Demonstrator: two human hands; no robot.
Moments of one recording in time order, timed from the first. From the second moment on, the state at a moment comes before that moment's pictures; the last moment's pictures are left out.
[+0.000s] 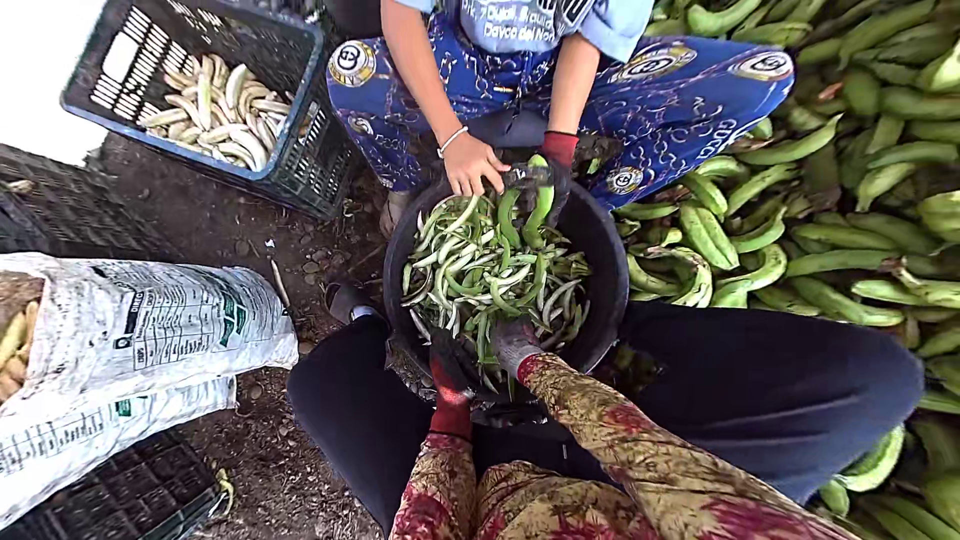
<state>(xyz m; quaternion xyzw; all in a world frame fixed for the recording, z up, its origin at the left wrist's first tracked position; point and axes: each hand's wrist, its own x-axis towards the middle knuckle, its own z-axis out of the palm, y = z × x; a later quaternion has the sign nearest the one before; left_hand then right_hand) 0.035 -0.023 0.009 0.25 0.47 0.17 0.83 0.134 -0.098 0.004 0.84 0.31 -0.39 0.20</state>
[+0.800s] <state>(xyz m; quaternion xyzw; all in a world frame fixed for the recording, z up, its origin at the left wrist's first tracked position) 0.023 -0.042 0.019 0.42 0.38 0.07 0.82 0.229 -0.205 0.165 0.65 0.11 -0.27 -0.70</state>
